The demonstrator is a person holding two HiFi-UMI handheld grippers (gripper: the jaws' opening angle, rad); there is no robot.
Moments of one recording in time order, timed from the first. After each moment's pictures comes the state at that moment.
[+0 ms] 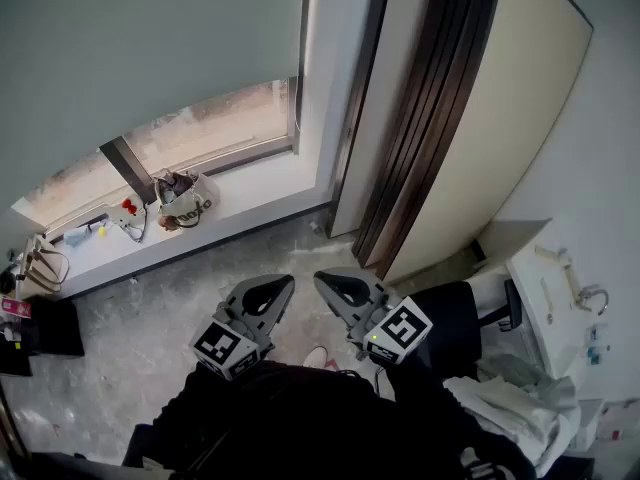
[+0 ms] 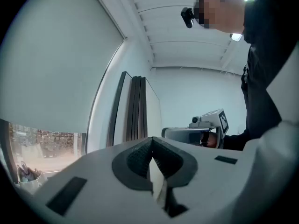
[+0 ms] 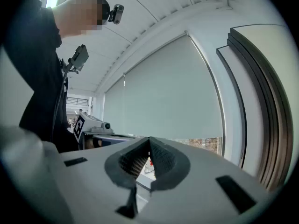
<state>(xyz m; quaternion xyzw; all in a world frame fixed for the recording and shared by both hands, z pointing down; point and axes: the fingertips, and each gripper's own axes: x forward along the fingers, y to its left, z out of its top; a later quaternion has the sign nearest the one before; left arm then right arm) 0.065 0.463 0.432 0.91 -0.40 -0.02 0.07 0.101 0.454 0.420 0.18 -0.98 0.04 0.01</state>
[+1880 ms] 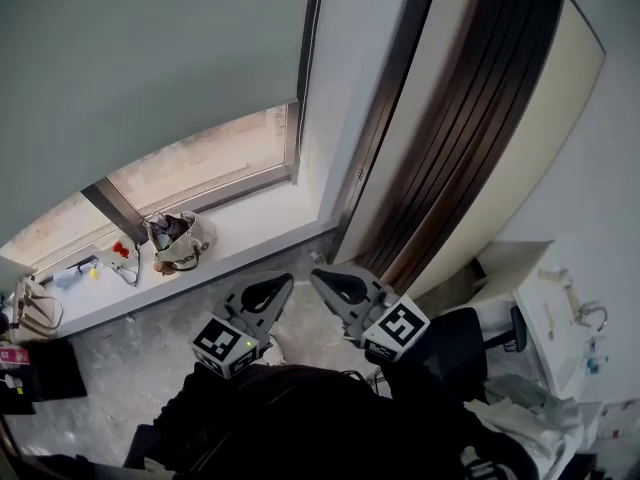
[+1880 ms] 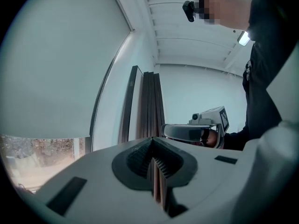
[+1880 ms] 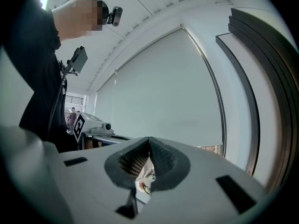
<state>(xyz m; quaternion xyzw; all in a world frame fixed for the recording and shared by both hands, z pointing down) -0.037 0.276 0.432 0.92 -0.38 0.00 0.09 -0.004 0.269 0.417 0.21 -0.98 0.03 0.01</state>
